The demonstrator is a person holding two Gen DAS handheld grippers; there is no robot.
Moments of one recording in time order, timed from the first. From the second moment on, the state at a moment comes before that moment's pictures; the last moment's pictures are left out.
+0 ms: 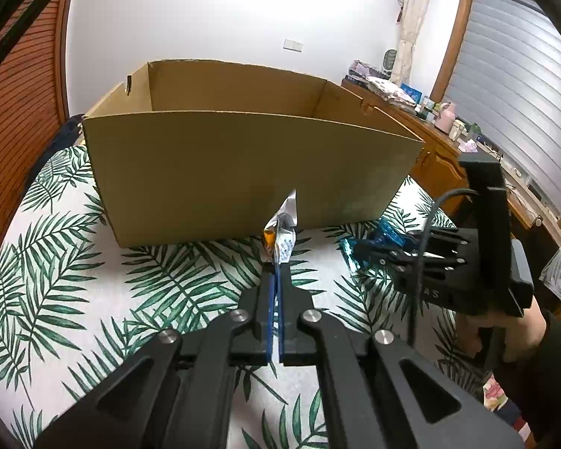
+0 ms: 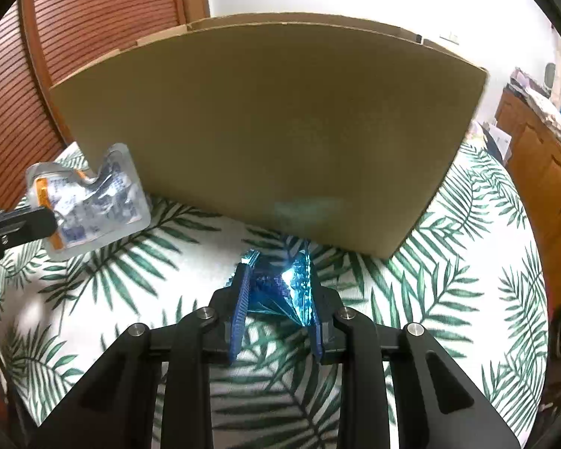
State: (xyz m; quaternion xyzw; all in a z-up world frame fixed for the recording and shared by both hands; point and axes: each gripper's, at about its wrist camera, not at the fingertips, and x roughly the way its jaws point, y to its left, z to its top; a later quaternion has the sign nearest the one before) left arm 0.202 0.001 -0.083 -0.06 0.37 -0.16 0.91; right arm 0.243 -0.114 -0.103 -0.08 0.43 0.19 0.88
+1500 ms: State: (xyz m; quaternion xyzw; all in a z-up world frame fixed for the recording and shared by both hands) left arm 0.161 0.000 0.013 -0.03 0.28 -0.17 0.95; right arm 0.164 -0.131 -0.002 -0.04 0.34 0.19 0.92
